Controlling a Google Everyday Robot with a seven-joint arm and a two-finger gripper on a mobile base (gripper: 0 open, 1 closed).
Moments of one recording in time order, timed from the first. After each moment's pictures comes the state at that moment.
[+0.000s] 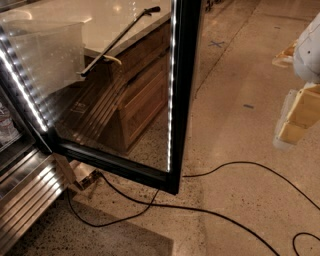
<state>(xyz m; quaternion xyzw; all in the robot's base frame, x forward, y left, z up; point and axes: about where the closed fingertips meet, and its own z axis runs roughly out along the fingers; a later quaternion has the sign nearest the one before) 0.438 -0.217 0.976 -0.60 0.78 -0.03 0.16</state>
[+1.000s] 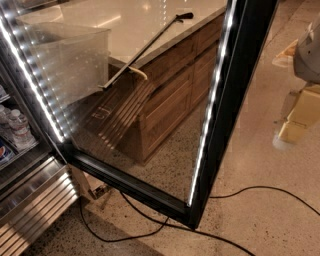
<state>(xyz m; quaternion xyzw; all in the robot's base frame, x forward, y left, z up) 0.438 -0.217 0.976 -0.60 0.78 -0.03 0.16</state>
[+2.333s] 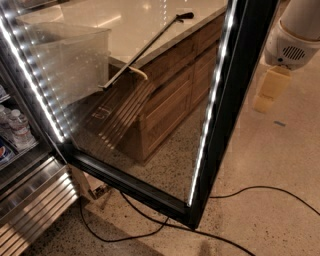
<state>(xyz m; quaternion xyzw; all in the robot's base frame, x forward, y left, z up) 0.544 -0.243 0.927 -0.55 0.83 -0.01 0.11</state>
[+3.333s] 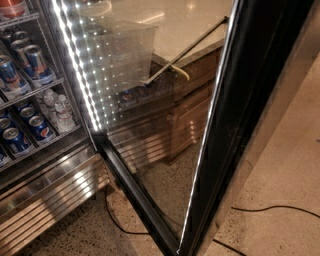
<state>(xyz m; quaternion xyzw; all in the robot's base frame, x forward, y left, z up) 0.559 -0.238 0.885 -0.55 0.83 -0.01 0.07</state>
